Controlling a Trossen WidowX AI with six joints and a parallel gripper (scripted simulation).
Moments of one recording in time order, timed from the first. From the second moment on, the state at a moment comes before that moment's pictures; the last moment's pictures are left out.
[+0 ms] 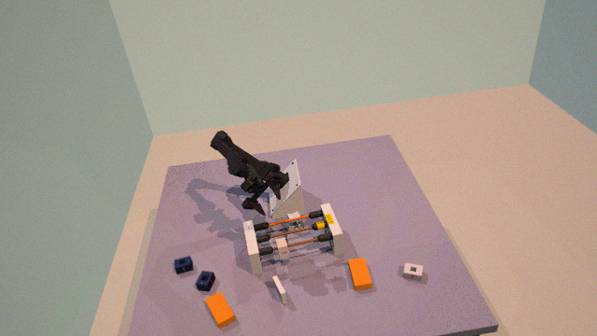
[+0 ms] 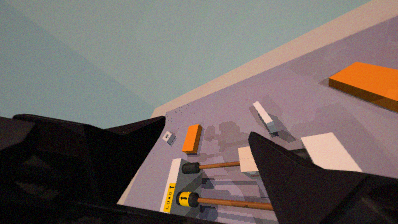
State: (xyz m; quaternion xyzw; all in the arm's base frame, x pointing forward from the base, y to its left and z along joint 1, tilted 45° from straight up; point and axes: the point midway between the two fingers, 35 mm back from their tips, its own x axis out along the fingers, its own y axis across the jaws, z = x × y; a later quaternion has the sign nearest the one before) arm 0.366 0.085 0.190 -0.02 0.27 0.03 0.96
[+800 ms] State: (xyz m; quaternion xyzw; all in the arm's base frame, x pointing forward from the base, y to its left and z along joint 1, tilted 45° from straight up) arm 0.283 0.188 -0.013 -0.42 0.56 -0.02 0.71
